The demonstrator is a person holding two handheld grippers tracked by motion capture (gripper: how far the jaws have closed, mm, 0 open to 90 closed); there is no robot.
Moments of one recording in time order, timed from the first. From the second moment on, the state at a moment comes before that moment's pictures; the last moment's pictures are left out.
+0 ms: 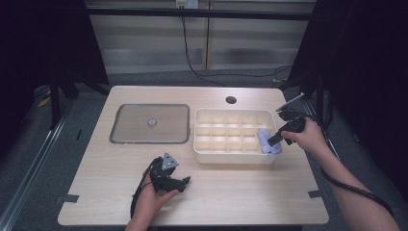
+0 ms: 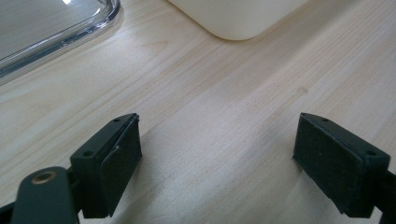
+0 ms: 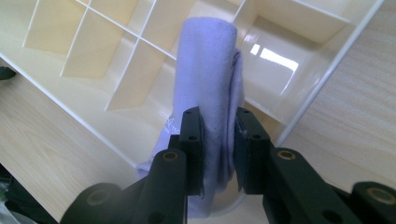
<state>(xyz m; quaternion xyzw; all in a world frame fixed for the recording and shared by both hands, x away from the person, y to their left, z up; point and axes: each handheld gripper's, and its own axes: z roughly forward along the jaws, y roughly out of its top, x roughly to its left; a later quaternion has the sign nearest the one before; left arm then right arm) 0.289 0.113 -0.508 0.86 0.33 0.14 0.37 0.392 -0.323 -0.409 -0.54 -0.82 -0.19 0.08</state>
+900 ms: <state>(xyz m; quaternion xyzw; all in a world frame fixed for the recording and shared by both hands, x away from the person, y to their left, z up) 0.289 0.113 -0.508 0.86 0.34 0.14 0.37 0.388 -0.319 -0.417 -0.54 -0.82 -0.17 0.07</state>
